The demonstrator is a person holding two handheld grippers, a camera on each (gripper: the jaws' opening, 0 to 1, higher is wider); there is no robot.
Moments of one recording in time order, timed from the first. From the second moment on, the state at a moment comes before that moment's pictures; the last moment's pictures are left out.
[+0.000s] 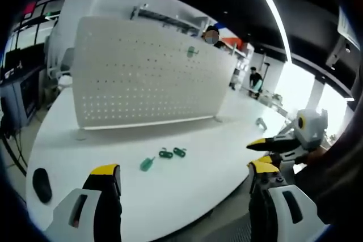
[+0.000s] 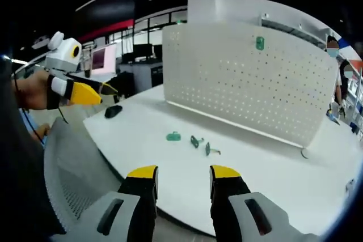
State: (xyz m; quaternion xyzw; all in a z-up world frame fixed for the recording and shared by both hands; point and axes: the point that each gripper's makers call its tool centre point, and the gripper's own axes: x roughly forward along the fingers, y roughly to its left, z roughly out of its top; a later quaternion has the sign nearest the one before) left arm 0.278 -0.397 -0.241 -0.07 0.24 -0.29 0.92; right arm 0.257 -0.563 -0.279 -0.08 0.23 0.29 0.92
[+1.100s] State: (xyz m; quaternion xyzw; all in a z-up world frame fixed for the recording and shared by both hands) left arm 0.290 -0.371 -0.252 -0.09 0.26 -0.27 0.92; right arm 0.313 -0.461 -0.344 -0.10 0.31 0.41 0.85
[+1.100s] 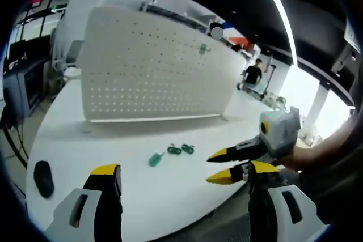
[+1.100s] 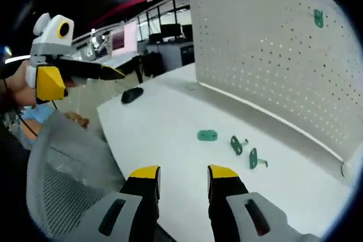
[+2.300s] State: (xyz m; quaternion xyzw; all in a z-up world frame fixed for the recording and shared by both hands) left arm 0.300 -0.336 -0.288 -0.12 0.31 -0.22 0.92; right arm 0.402 -0.414 -0.404 0.03 0.42 0.36 0.83
